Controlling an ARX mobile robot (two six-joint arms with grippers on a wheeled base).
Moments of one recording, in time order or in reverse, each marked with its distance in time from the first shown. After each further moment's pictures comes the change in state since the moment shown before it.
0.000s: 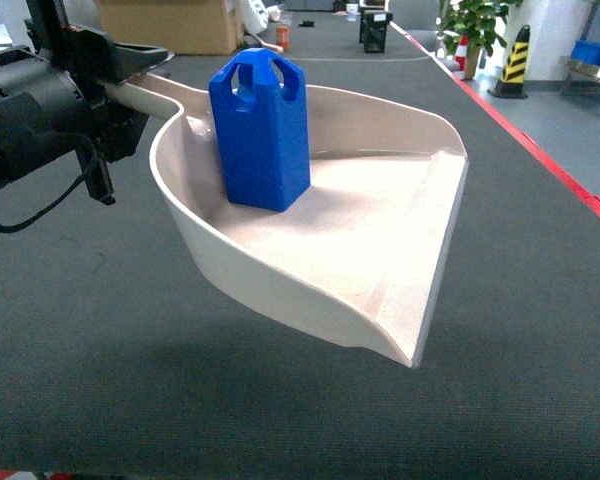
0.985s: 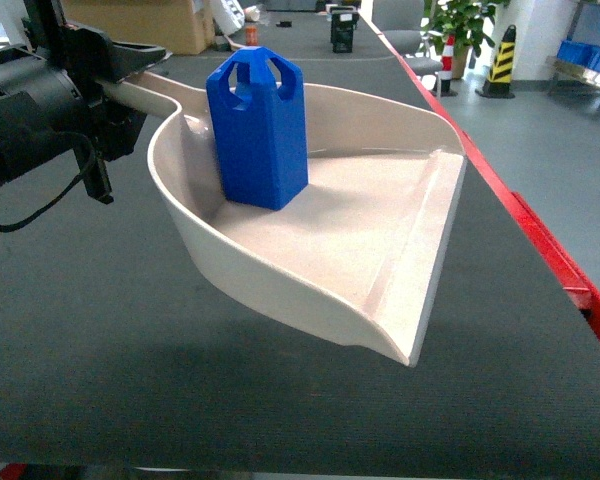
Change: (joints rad) left arm 0.000 -0.001 0.000 0.001 0.000 0.000; right arm -0.182 -0.526 -0.357 -0.190 0.033 -0.167
